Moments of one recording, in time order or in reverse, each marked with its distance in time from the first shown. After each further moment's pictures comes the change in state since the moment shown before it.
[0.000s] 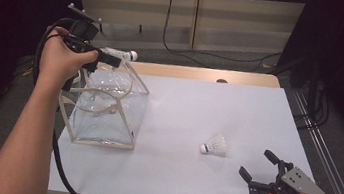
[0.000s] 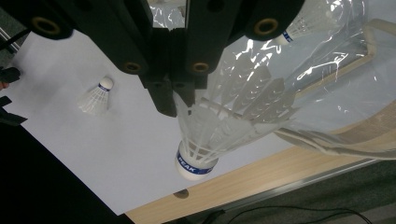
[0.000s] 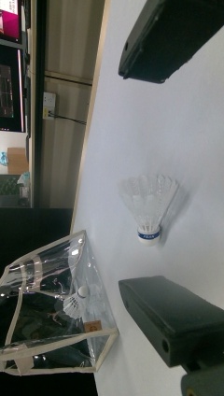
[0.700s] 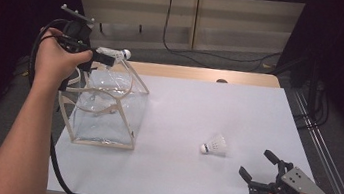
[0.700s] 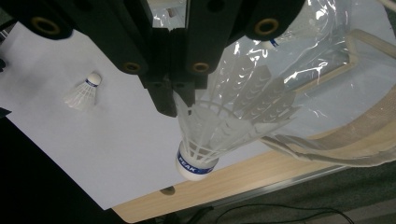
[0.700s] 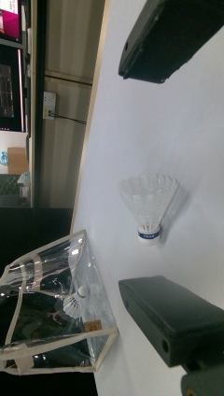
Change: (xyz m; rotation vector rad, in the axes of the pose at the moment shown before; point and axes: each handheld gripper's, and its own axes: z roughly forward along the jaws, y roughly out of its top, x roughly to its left) left arm 0.013 -0.007 -0.002 -0.009 0.031 -0.024; right arm 0.000 0.000 0.000 0.000 0.001 0.001
